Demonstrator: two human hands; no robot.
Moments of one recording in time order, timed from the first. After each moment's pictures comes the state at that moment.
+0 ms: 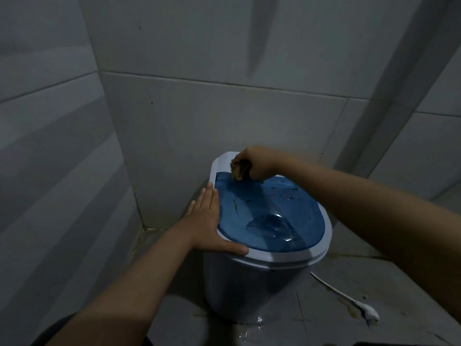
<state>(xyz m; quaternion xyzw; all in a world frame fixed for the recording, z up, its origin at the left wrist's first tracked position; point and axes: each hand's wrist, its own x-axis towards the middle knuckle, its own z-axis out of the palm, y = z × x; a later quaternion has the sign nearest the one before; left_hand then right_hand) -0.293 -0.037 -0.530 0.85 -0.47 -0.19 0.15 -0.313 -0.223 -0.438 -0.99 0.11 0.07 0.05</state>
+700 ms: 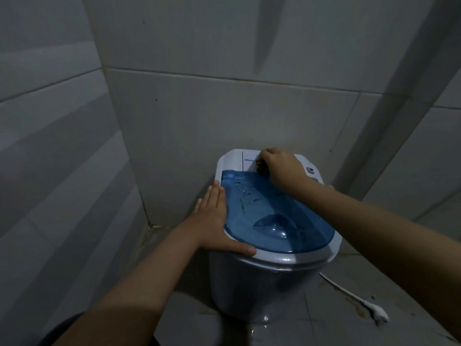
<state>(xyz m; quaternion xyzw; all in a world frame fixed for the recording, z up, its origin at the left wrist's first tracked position) -0.289 -0.040 -0.530 0.85 -0.47 -0.20 0.15 -0.324 -0.257 -0.490 -0.98 0.17 -0.10 -0.04</state>
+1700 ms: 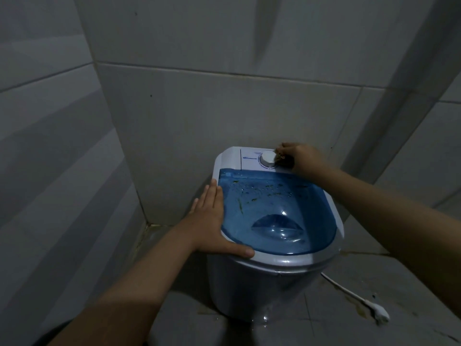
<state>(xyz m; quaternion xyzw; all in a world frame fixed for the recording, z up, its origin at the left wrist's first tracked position) -0.289 -0.041 -0.532 0.85 -0.47 -0.19 0.14 -0.345 -0.308 -0.477 -0.98 0.17 -0.09 0.02</state>
